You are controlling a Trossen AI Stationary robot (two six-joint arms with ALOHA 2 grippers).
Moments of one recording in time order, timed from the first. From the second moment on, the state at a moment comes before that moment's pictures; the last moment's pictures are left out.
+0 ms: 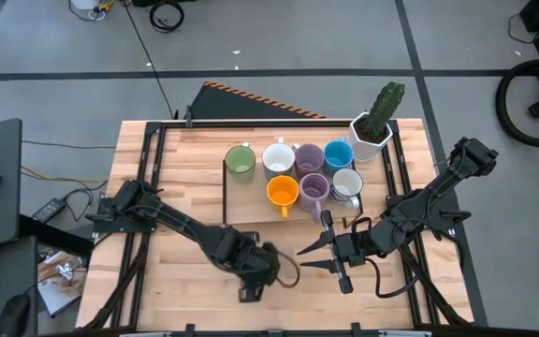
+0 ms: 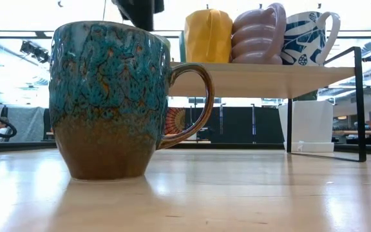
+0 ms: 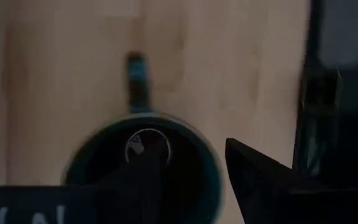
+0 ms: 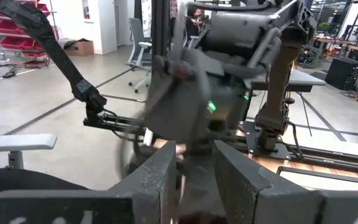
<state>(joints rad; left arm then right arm) -0.46 1.99 1.79 -0.99 -0.04 -0.51 0.64 1.34 1.00 0.25 0.42 -0.02</state>
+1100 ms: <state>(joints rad) -0.46 2.08 1.78 -1.02 0.02 -0.44 0.64 1.34 1.00 0.23 0.42 0.01</state>
